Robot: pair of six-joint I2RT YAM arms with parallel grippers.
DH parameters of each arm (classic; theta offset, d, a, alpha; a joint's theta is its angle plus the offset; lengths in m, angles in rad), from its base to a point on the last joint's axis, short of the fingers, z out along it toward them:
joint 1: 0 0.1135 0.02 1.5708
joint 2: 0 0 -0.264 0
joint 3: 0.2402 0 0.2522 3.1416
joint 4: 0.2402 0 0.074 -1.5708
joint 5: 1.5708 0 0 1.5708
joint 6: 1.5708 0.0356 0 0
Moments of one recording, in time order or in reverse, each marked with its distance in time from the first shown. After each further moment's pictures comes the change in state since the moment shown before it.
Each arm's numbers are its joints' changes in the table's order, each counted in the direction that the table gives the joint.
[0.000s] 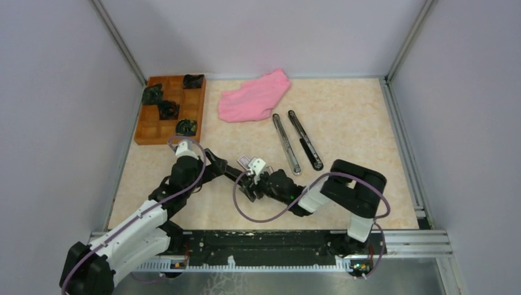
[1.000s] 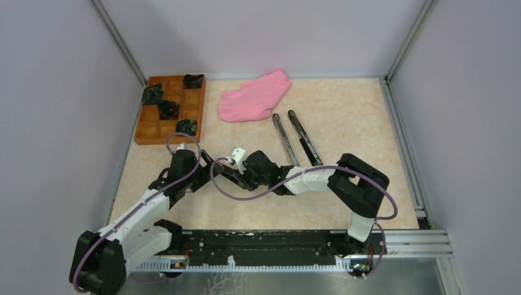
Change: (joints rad) left arm 0.208 -0.139 0.061 0.206 0.222 -0.127; right arm -0.035 0.064 0.381 0.812 -0.078 -0.083
